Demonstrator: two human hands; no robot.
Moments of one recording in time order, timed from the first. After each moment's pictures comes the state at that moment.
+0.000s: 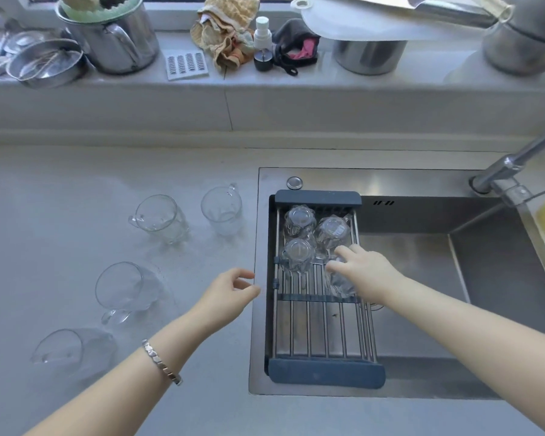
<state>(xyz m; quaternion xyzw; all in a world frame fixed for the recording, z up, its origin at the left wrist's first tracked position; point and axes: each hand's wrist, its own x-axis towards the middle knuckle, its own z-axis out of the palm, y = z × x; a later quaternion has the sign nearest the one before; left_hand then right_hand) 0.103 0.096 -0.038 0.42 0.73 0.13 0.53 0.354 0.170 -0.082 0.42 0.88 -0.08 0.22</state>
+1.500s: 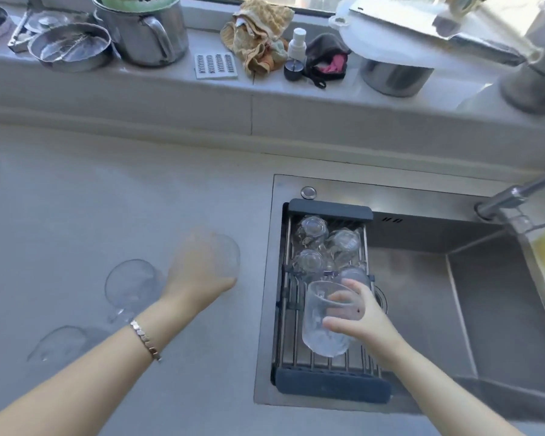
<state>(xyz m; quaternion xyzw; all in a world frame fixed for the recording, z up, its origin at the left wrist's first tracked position) 0.038 0.113 -0.040 0.52 0.79 0.14 0.30 0.309 0.101 -0.042 0.62 0.43 -0.63 -0.15</state>
